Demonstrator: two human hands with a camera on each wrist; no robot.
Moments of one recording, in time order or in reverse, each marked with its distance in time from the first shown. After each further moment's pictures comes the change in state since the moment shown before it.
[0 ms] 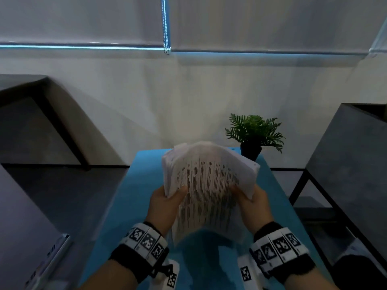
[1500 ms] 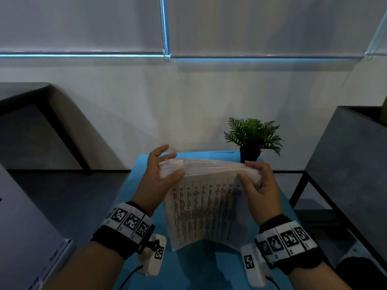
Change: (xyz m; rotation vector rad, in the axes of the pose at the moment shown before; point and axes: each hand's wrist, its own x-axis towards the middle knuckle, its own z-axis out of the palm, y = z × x) left_hand 0.021 0.058 -0.020 0.044 -0.209 0.258; right_hand 0.004 -0.030 -0.010 0.072 0.065 -0.354
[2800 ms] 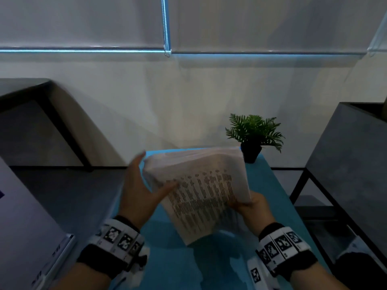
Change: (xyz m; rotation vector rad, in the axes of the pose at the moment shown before) left_hand -0.028 -0.022 -0.029 0.474 0.291 0.200; right_hand -0.023 0.044 -0.001 -0.161 -0.173 0.459
